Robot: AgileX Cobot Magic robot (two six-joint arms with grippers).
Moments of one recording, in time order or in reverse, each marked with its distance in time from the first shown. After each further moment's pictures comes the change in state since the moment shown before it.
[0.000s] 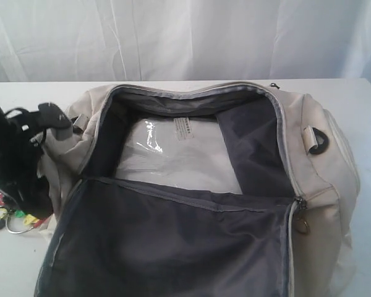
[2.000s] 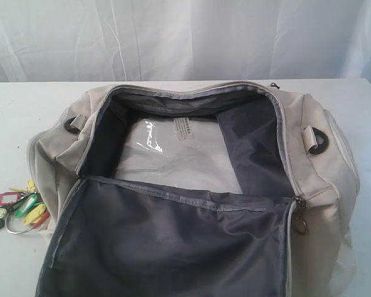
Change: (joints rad) left arm 0.187 -1.043 0.456 0.024 -0.046 -0.464; right arm 0.000 0.000 0.000 0.000 0.000 0.002
